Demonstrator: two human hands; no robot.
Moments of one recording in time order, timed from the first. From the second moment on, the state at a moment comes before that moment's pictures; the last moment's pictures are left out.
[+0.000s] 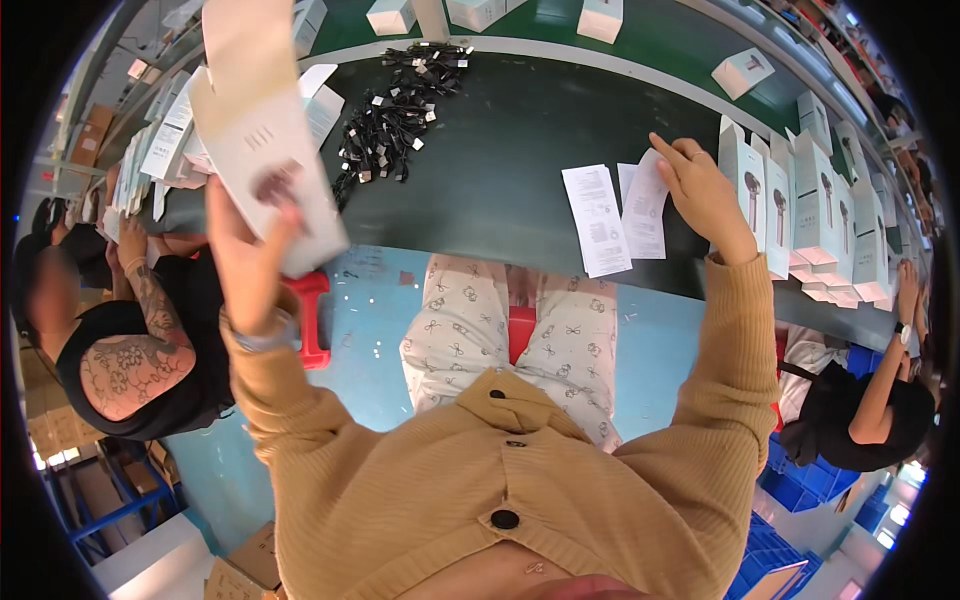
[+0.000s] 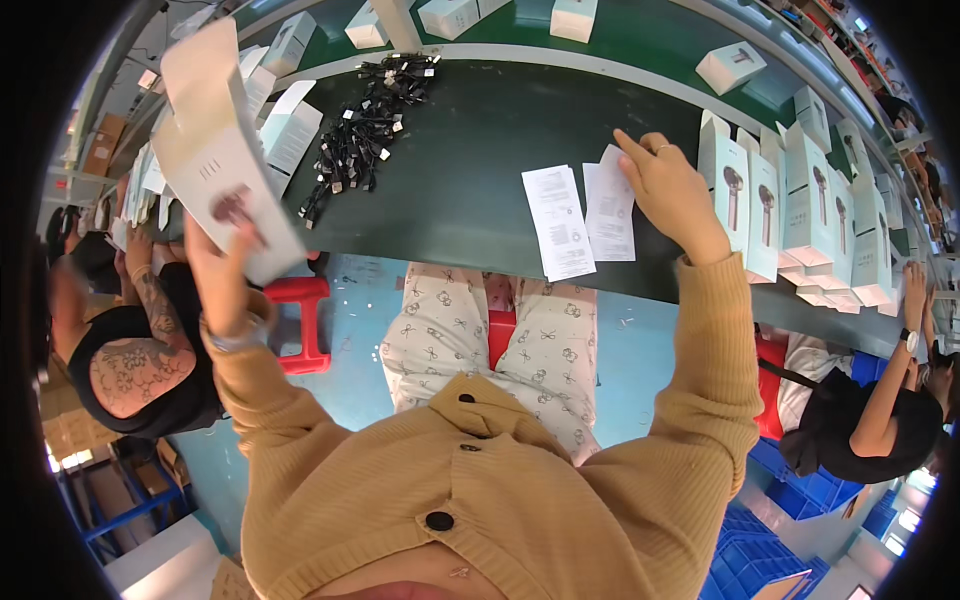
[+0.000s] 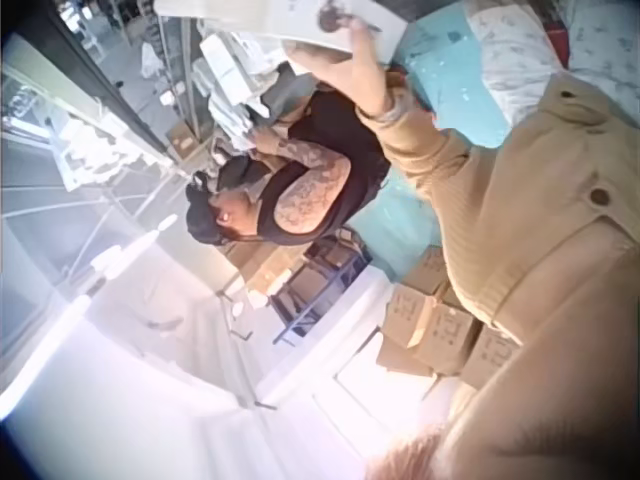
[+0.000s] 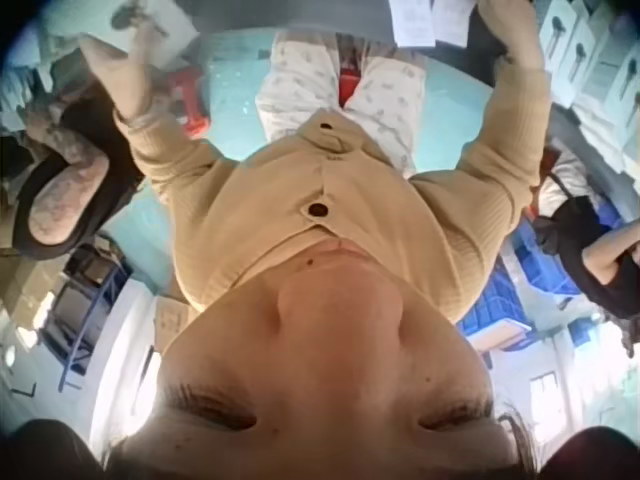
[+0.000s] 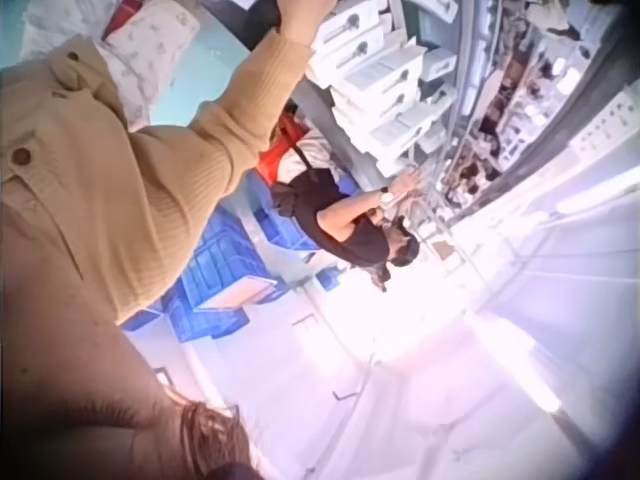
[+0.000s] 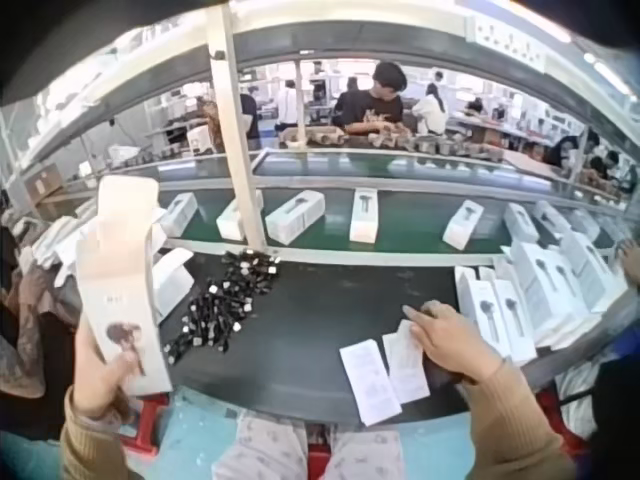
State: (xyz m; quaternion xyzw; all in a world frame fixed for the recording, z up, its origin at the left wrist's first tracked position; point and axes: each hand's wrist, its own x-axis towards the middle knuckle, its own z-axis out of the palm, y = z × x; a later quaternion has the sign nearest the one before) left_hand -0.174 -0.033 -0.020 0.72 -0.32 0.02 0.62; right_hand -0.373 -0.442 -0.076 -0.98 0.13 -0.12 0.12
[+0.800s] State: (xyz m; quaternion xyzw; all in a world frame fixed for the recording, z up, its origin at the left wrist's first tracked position) left_hand -0.287 -0.068 -0.144 0.57 -0.29 -0.38 0.67; right_hand -0.316 -0.318 -0.005 -0.89 -0.07 -0.21 0.40
